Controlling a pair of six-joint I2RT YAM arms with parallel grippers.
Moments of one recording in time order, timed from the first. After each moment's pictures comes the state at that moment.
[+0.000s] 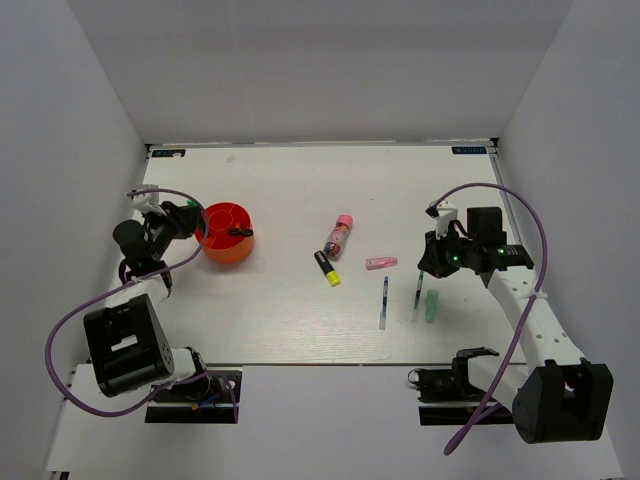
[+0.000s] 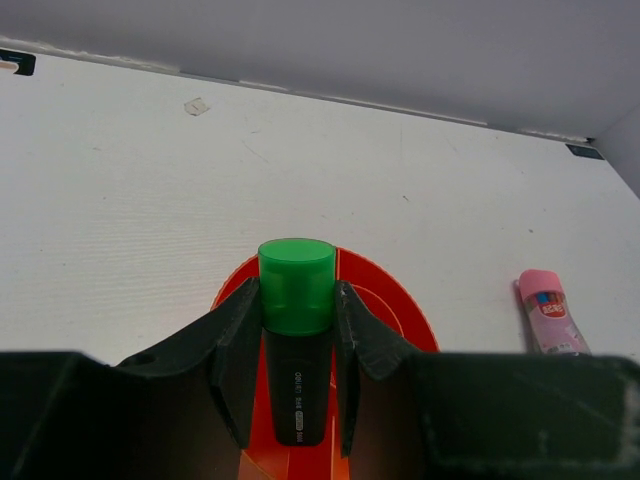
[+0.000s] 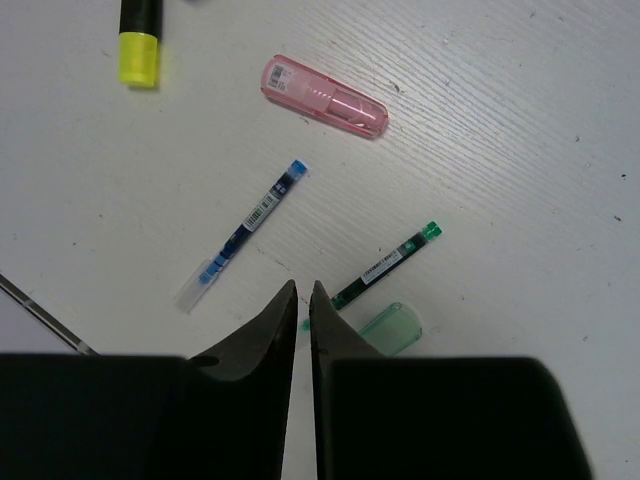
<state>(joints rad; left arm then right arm) 0.36 1.32 0.50 0.79 0.67 -0.32 0.10 1.05 0.80 -0.66 -0.51 -0.27</state>
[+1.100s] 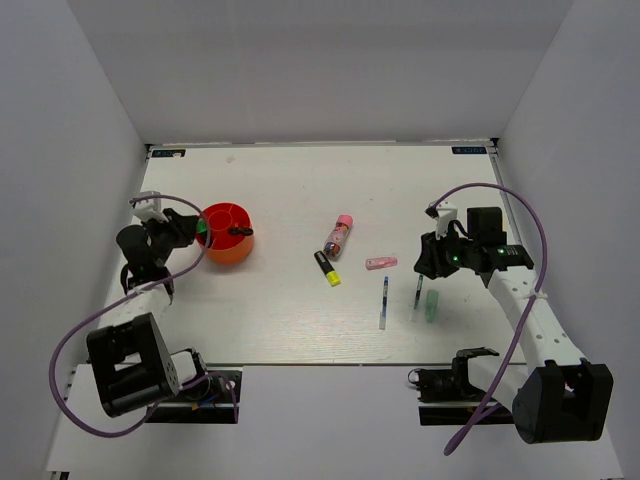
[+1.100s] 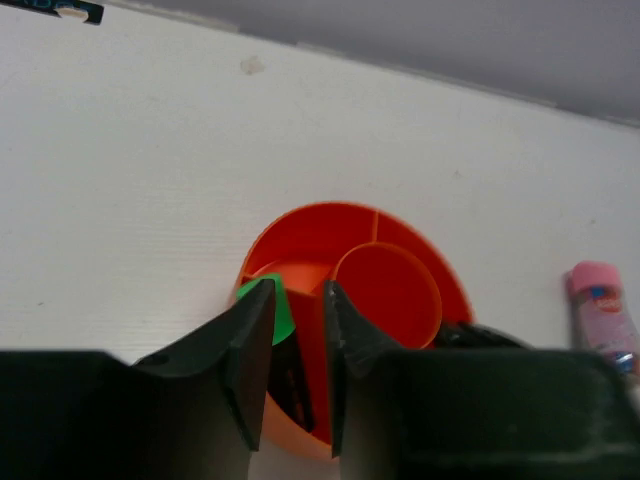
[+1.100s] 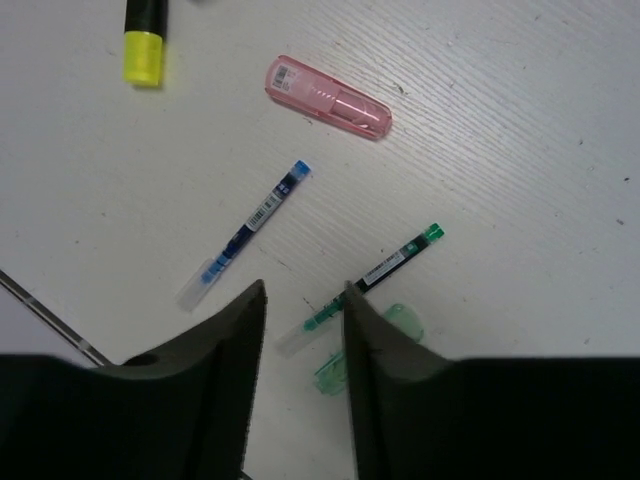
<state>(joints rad) 0.34 1.24 0.45 0.62 0.53 -0.24 0.10 1.05 0.80 -0.66 -0.52 -0.27</state>
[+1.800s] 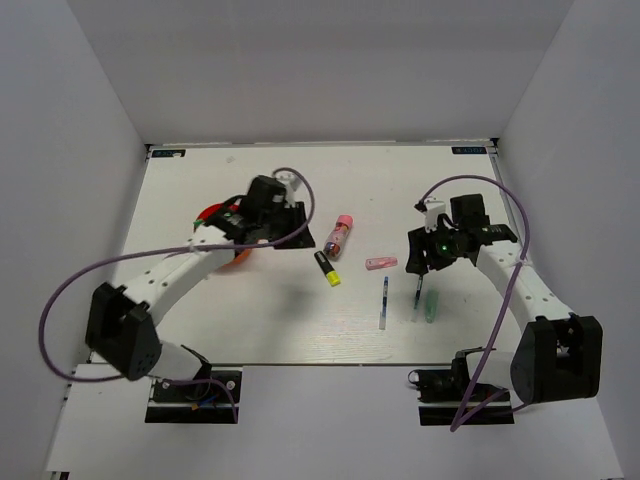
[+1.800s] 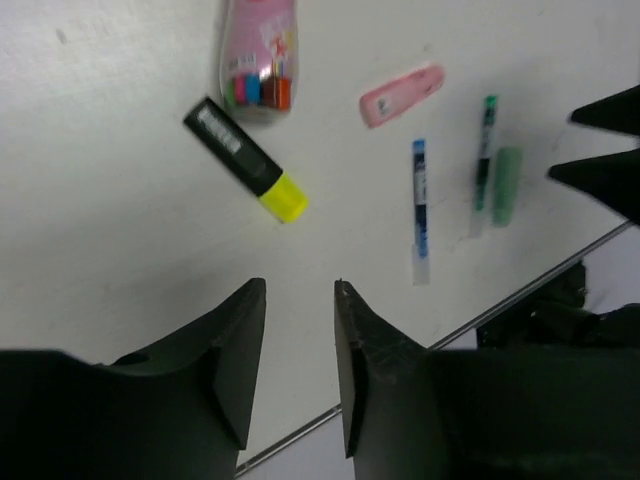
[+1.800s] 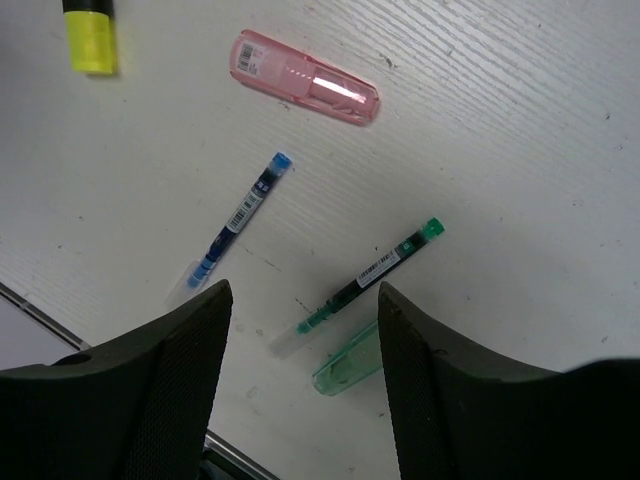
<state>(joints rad) -0.56 1.40 1.17 -0.52 0.21 -0.50 0.15 1.25 0.89 -0.70 -0.44 -0.23</state>
